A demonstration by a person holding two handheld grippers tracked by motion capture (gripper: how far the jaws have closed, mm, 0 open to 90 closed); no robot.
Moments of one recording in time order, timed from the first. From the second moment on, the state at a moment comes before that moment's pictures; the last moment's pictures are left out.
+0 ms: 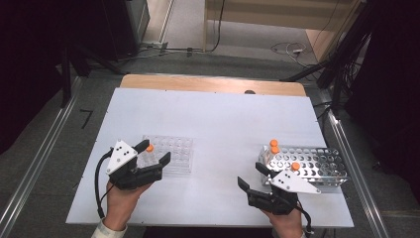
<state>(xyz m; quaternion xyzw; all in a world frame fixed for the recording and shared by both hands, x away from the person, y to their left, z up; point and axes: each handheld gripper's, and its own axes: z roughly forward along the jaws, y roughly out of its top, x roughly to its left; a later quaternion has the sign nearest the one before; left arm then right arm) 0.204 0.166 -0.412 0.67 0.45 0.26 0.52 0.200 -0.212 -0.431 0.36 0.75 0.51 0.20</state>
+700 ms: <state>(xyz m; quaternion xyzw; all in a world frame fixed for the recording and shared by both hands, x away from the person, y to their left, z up) 0.204 0.165 -0.414 0.68 0.45 0.26 0.52 0.193 -0.264 -0.420 0.40 0.71 0.52 0.26</state>
